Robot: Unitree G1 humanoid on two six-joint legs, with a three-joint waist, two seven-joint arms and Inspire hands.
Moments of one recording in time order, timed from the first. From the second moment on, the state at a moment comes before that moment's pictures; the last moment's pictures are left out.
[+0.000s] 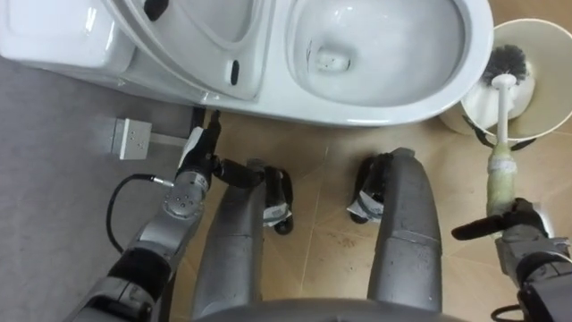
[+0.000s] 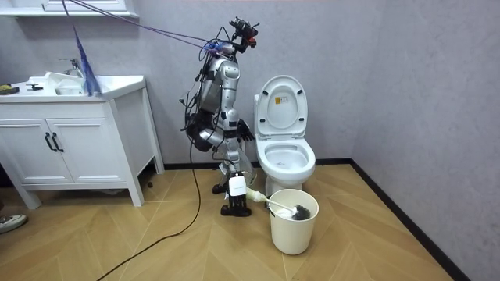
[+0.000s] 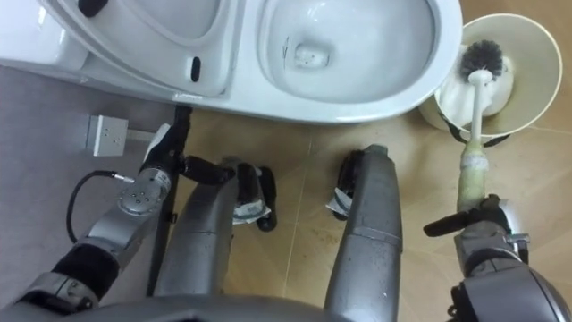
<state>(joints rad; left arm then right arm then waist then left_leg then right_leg) -0.11 0.22 -0.34 0.61 -0.03 0.06 0.16 -0.26 -0.46 0.25 1.36 0.19 0.07 -0.30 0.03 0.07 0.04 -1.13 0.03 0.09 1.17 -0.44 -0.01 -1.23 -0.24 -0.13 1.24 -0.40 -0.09</state>
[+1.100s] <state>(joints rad) -0.09 0.27 -0.36 0.53 -0.09 0.06 0.14 -0.32 -0.51 0.25 1.33 0.47 0.07 -0.28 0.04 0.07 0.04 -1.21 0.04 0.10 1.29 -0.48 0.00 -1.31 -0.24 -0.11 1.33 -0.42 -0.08</state>
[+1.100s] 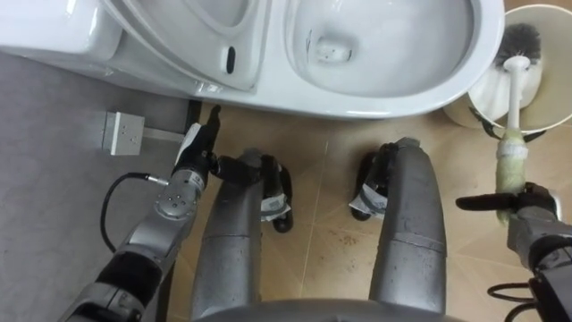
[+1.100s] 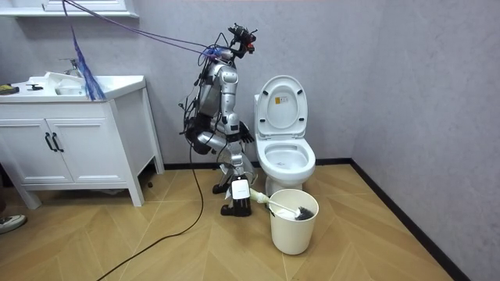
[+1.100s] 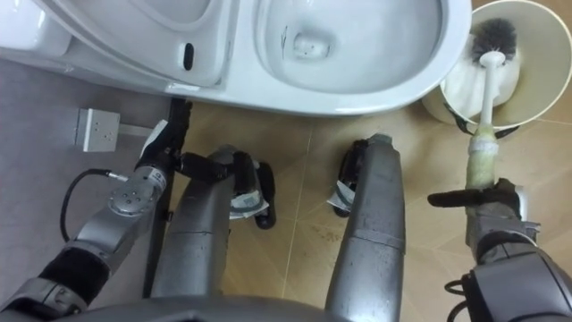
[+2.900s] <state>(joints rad) 0.13 0.35 -0.16 0.73 -0.12 0.01 0.17 -0.11 -0.41 0.07 1.33 0.71 0.08 -0.19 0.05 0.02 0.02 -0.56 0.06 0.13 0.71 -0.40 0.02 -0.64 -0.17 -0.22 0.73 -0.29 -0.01</state>
